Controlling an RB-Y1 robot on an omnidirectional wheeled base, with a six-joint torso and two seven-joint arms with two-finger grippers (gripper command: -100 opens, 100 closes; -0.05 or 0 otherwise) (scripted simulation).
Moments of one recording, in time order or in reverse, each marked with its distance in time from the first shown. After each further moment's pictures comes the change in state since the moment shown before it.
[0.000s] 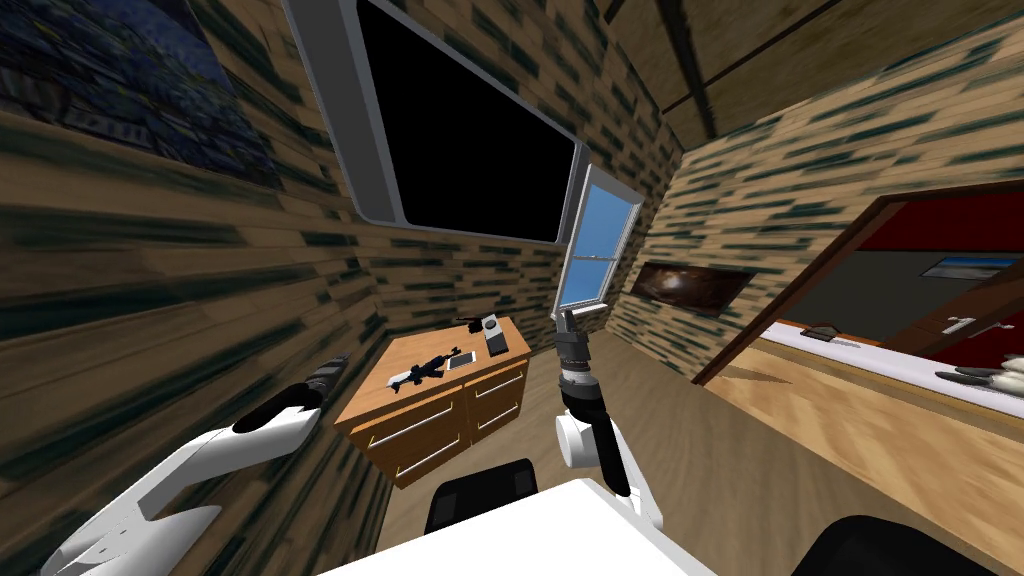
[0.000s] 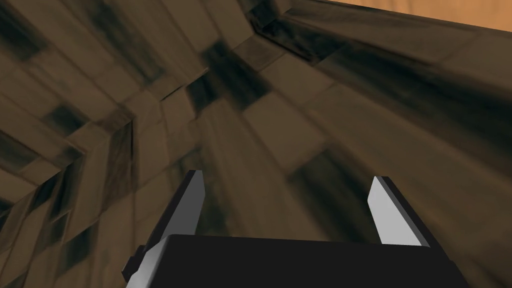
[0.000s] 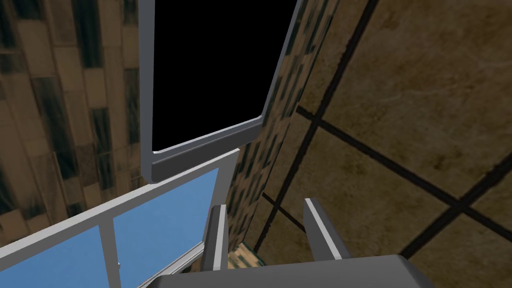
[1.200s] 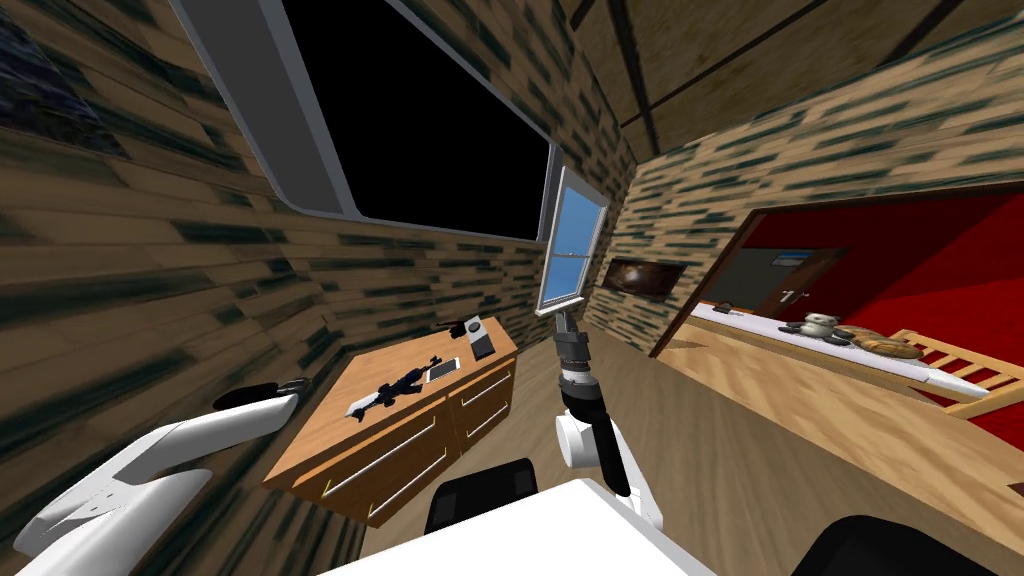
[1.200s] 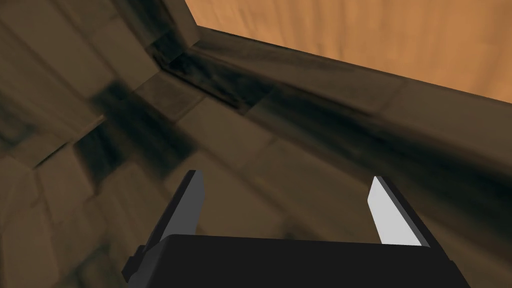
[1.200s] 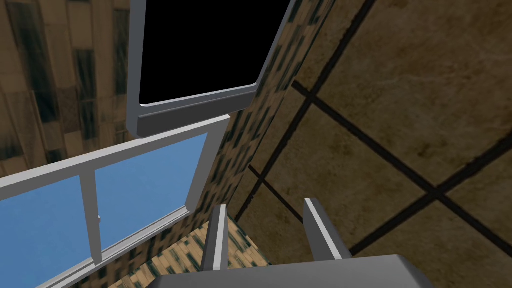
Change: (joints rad) left arm -0.175 0.091 0.123 0.310 0.033 0.309 -0.009; right arm 0.000 0.000 0.000 0.000 0.000 0.000 0.000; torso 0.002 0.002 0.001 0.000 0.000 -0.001
